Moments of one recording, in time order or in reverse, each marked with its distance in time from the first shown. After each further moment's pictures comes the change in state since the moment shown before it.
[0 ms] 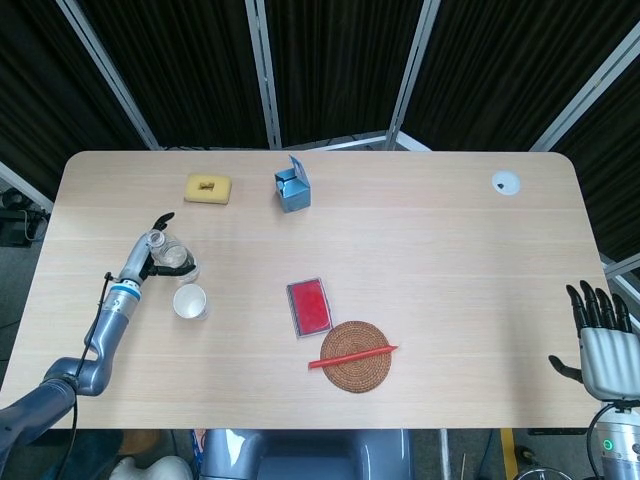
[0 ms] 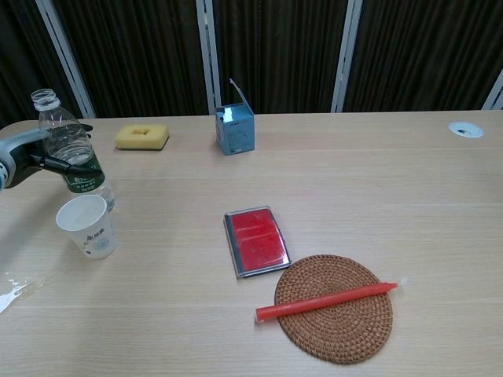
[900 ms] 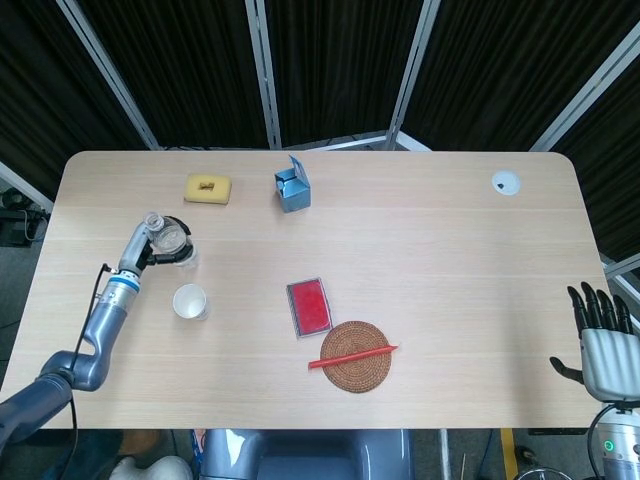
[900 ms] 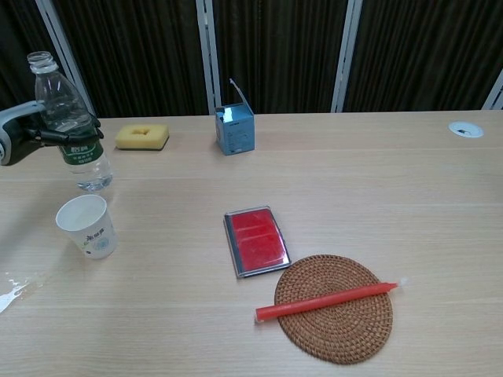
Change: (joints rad) left arm -0.015 0.073 -0.004 -0.066 0.050 0.071 -0.115; right arm -0.001 0.004 -0.008 -0.001 0.005 0.004 0.008
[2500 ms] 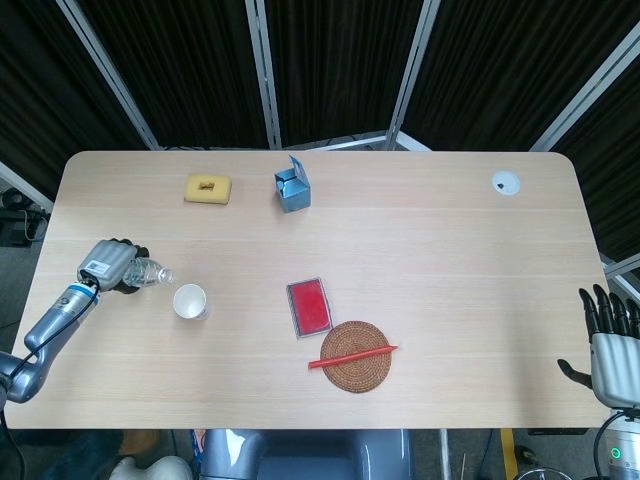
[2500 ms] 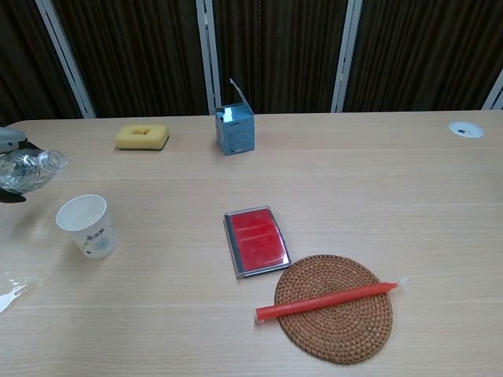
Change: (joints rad) left arm 0.006 0.214 0.224 -0.095 0.119 -0.051 0.874; right arm -0.025 0.008 0.002 -0.016 -0.001 0.045 -0.008
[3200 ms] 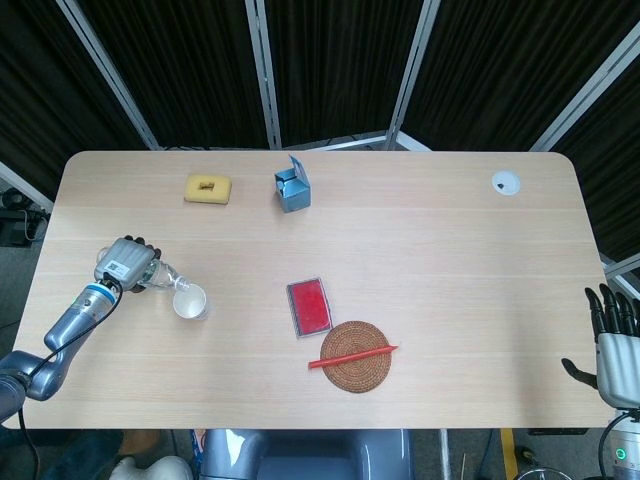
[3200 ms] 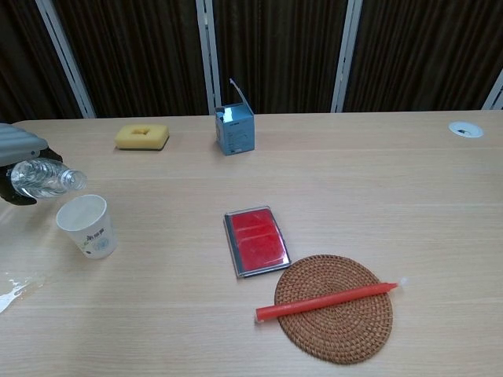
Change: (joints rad) left arm -0.017 -0.042 -0.012 -0.016 -0.051 0.009 0.304; right arm -0.004 0.011 0.005 -0.001 0.004 0.004 0.017
